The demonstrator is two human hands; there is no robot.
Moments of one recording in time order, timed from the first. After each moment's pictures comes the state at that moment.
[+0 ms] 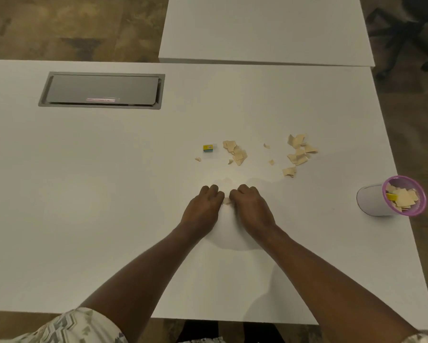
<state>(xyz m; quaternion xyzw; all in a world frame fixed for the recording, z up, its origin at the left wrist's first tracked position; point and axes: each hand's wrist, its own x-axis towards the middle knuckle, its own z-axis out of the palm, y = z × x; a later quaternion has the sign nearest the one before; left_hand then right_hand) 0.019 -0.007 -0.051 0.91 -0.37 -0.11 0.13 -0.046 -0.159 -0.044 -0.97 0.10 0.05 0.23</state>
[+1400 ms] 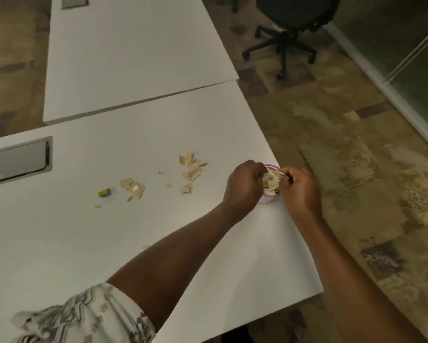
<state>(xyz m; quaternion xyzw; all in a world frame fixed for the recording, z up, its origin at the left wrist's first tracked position) -0.093 -0.343 0.050 0.81 -0.40 -0.20 0.38 -0.205 -0.434 0.047 -0.81 0.47 -0.18 0.29</state>
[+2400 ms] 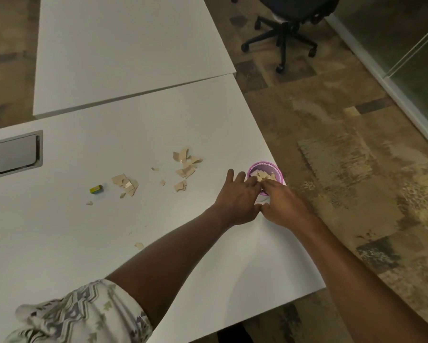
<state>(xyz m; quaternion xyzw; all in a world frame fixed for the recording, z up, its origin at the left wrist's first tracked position) -0.098 -0.336 0.008 0.77 -0.63 -0.10 0.03 -0.217 -0.439 0.025 -0.91 0.33 0.12 0.23</state>
